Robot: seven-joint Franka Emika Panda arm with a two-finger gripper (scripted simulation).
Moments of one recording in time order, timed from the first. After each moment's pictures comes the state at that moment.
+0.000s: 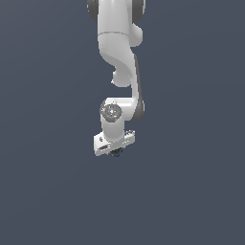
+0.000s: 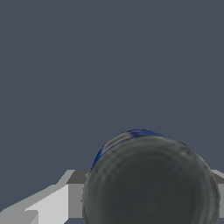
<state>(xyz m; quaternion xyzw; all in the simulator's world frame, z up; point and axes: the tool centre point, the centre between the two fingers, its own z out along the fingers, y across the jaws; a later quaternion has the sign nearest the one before) 0.014 -0.036 0.014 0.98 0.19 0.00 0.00</state>
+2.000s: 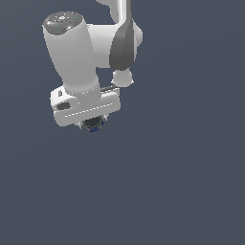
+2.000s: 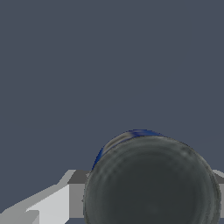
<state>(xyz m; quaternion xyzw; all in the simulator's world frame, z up) 0.026 -0.104 0.260 0.98 0.19 0.00 0.00</state>
